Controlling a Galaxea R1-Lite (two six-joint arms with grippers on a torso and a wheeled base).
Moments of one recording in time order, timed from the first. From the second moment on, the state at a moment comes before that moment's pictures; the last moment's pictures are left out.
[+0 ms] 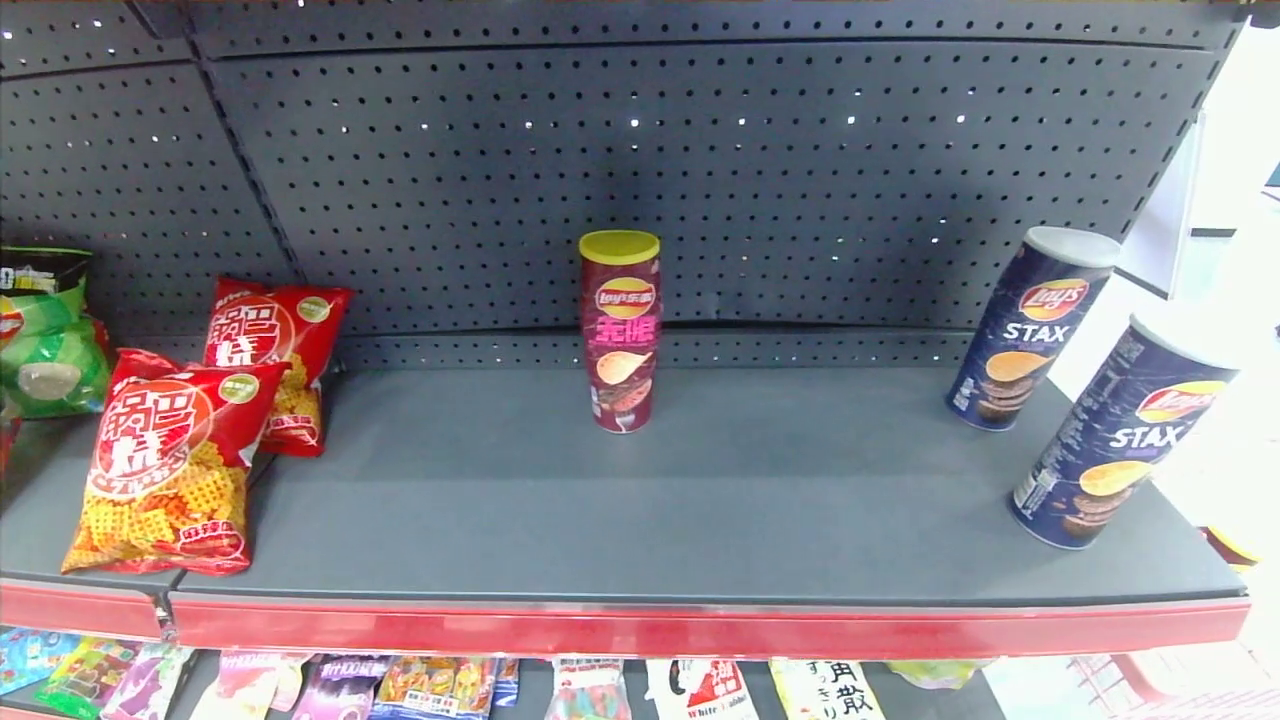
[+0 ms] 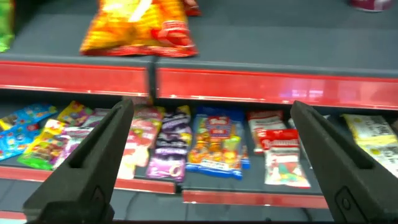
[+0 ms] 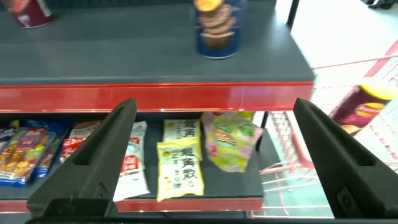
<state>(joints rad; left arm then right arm) 0.06 0.09 0.00 0.01 0.00 -0.01 0.00 0.00 0.00 0.00 0.02 0.01</state>
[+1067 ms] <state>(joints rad) 0.06 0.09 0.00 0.01 0.00 -0.01 0.00 0.00 0.00 0.00 0.02 0.01</state>
